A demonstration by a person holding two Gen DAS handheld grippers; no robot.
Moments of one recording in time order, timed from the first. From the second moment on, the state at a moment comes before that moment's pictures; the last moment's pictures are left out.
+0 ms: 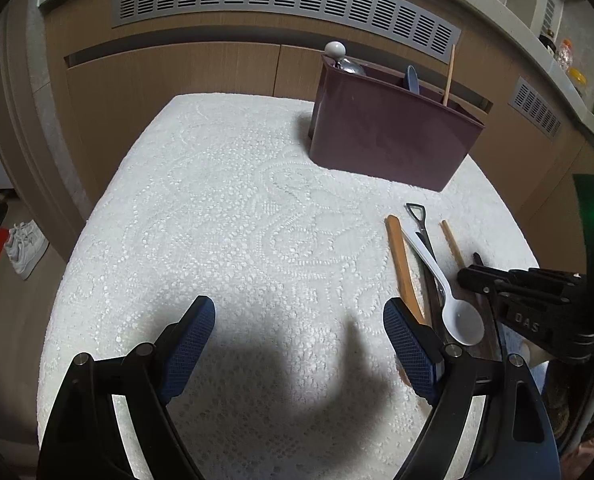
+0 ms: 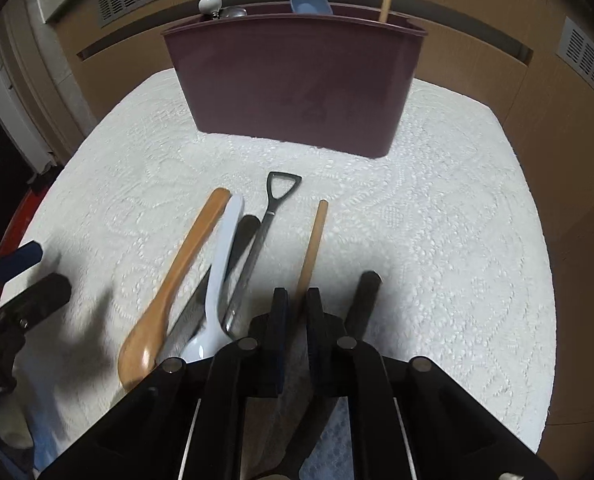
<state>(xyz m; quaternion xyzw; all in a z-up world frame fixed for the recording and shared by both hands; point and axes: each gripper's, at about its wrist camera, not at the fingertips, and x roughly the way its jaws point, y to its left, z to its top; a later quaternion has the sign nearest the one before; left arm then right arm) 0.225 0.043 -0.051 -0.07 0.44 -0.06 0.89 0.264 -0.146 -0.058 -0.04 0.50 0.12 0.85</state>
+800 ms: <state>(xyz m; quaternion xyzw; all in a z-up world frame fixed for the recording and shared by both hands) 0.194 -0.022 -0.059 0.03 0.47 -0.16 0.87 0.211 -0.231 -0.023 0.06 0.45 0.13 0.88</state>
